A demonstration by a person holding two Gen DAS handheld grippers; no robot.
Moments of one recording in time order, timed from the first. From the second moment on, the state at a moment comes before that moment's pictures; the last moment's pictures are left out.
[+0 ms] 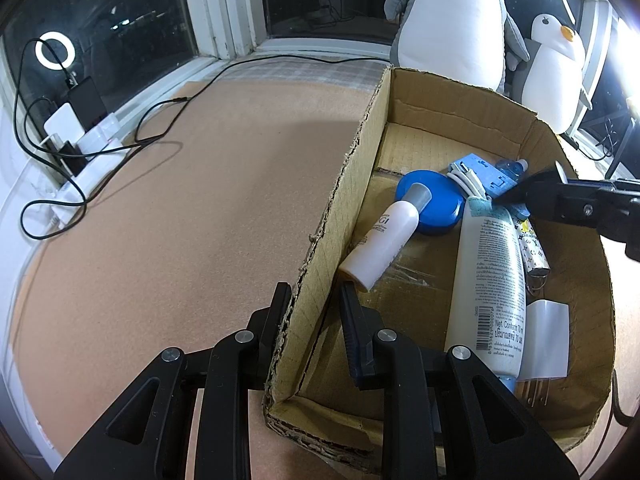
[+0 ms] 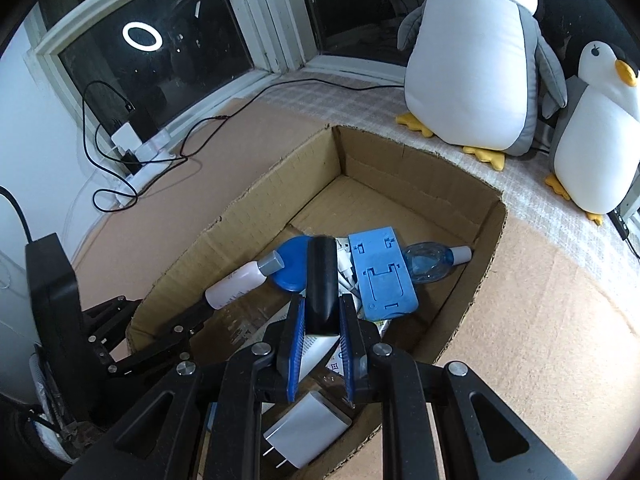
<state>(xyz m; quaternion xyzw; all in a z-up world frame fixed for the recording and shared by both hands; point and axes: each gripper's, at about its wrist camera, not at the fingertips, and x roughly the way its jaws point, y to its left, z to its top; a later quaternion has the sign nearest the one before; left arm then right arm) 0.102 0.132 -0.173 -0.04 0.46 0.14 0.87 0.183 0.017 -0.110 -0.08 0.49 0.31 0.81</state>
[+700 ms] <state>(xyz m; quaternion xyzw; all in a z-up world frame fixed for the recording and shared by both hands) 0.099 0.132 -0.172 -0.04 0.47 0.14 0.87 0.165 0.010 -0.092 -0.11 0.46 0.28 0.84</state>
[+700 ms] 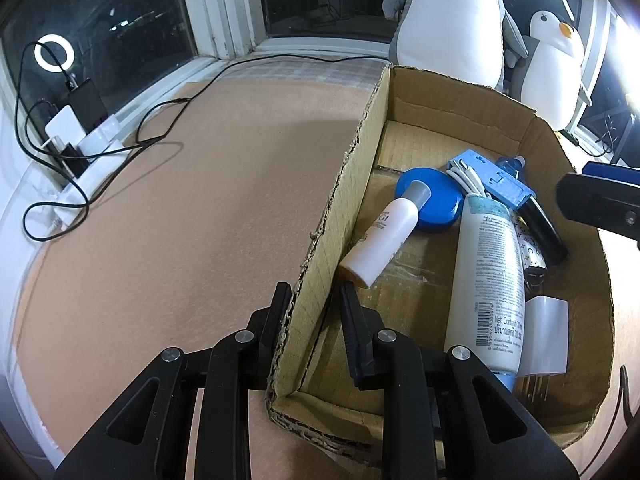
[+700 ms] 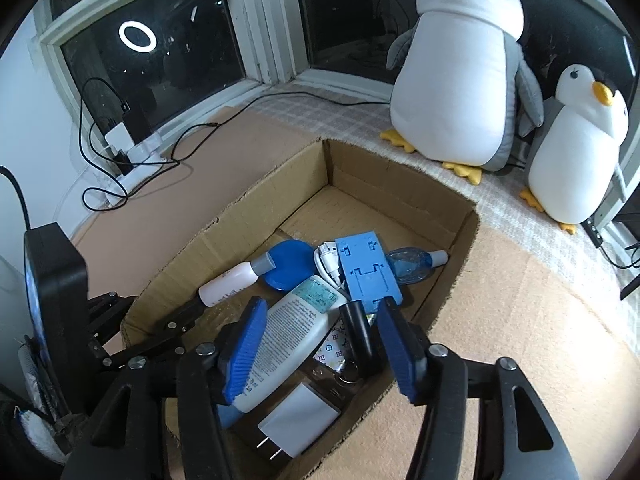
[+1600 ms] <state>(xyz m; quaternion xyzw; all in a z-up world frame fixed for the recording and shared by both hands) 0.051 0.097 -0.075 -0.01 0.39 0.11 0.91 0.100 -0.085 -0.022 -0.05 0.39 0.20 0.90</state>
